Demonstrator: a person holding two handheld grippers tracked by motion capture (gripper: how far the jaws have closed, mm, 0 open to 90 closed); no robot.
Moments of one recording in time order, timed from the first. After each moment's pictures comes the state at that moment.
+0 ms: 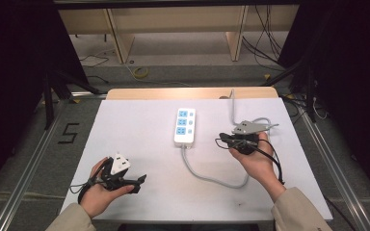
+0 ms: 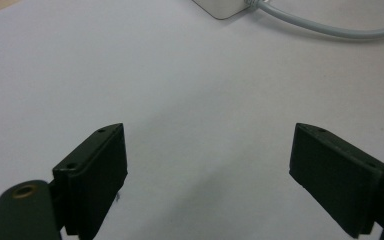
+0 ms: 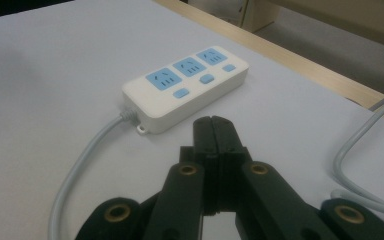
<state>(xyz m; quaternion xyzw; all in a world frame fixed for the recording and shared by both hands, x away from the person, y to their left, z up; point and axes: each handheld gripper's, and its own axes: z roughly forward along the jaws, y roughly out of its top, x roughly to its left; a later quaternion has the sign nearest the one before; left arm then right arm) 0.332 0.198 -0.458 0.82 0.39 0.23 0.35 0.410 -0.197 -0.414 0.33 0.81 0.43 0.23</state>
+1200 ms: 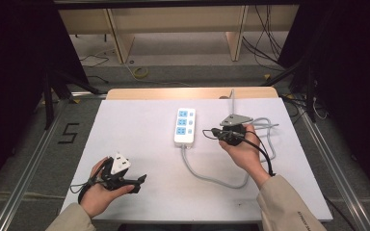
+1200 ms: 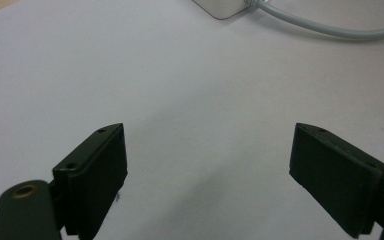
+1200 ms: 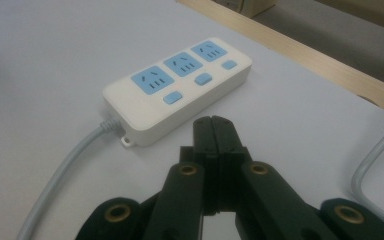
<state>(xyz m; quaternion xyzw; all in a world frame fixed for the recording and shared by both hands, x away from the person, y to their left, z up) 0.333 0.198 -0.458 0.82 0.39 0.23 0.35 0.444 -0.171 -0.424 0.34 0.82 0.41 0.22</state>
